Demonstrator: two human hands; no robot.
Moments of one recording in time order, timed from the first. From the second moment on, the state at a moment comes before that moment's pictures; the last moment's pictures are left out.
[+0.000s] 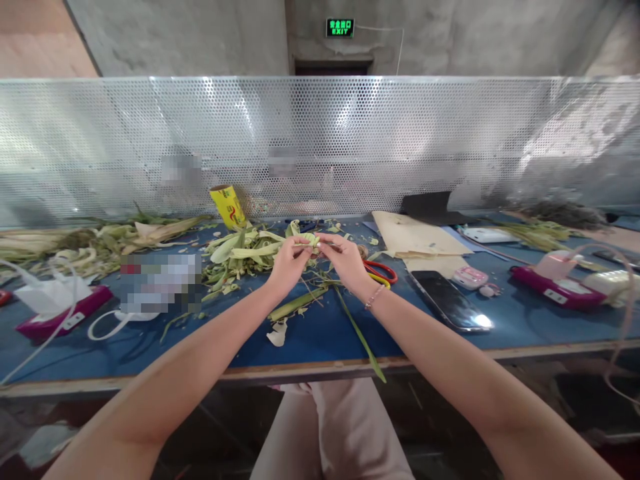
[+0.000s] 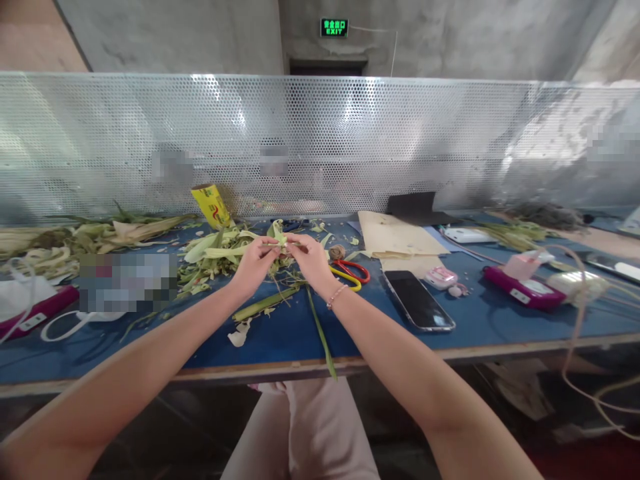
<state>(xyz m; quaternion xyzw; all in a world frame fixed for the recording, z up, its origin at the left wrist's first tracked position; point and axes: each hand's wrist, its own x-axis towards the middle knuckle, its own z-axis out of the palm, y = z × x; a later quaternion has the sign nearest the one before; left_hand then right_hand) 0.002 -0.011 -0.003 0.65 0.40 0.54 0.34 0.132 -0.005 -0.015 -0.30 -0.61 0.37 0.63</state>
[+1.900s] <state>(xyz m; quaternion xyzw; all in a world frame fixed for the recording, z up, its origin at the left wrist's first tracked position) 0.009 -0.014 -0.010 0.59 0.35 0.59 0.42 0.145 -0.002 -0.011 -0.33 -0.71 0.23 0.58</state>
